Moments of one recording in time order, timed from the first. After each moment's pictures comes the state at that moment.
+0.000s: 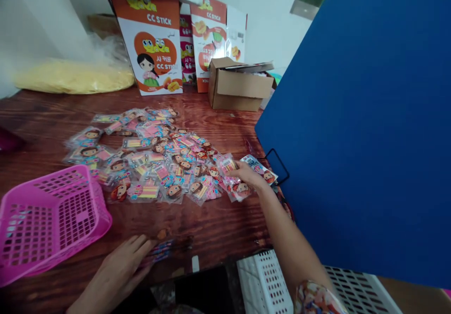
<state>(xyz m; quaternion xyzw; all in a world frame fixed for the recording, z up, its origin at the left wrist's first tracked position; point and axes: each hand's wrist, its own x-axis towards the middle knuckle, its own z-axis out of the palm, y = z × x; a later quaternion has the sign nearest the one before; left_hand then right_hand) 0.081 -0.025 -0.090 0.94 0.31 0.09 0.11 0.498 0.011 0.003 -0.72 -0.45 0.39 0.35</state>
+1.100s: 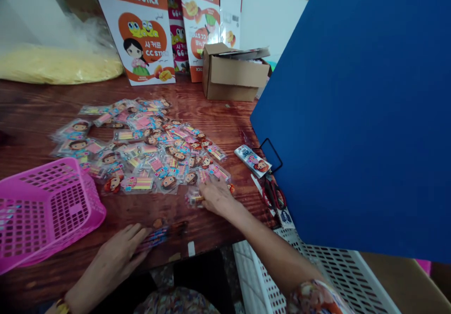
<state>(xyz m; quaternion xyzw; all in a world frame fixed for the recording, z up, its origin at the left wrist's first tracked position) 0.080 -0.023 -0.084 0.95 0.28 0.13 0.08 0.398 -0.041 -0.018 -0.68 -0.73 0.08 -0.04</state>
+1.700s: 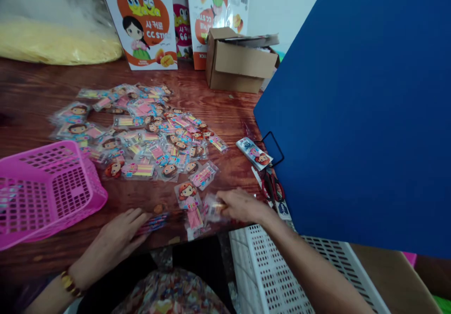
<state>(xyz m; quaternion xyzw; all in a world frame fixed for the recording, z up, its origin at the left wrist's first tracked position) 0.081 -0.023 -0.073 0.95 0.28 0.09 0.09 0.420 -0.106 0.021 -0.65 -0.70 0.27 -0.11</state>
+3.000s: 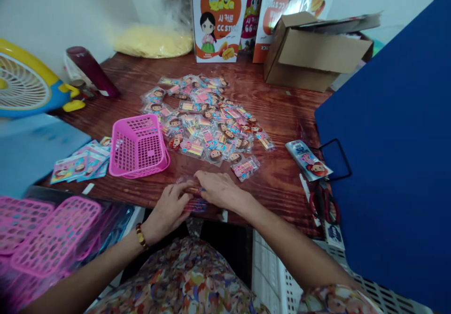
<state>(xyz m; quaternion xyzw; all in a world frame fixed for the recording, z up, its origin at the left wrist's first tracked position) 0.080 -0.072 -0.063 0.91 0.38 0.15 0.08 0.284 -0.042 0.007 -0.50 -0.84 0.21 -0.03</state>
